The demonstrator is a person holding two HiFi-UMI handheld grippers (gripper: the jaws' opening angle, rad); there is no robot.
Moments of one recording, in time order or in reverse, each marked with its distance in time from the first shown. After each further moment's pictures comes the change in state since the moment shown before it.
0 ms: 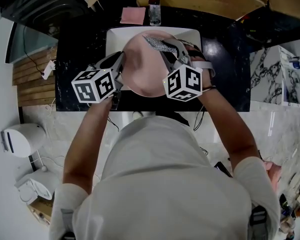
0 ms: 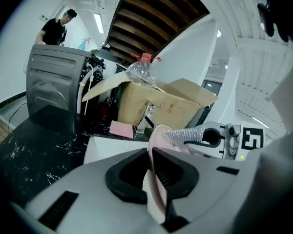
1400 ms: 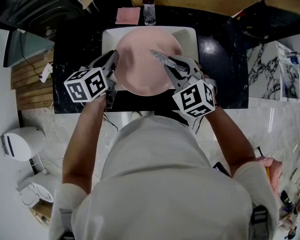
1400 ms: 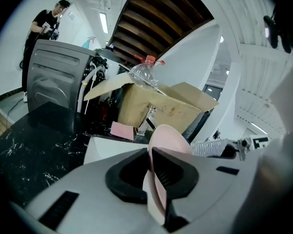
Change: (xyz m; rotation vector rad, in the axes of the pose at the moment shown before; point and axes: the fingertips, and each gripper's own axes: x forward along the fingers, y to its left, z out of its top) left arm -0.001 0.009 0.007 -0.050 -0.027 -0.018; right arm -0.058 0.027 -0.021 0.338 -0.056 0.088
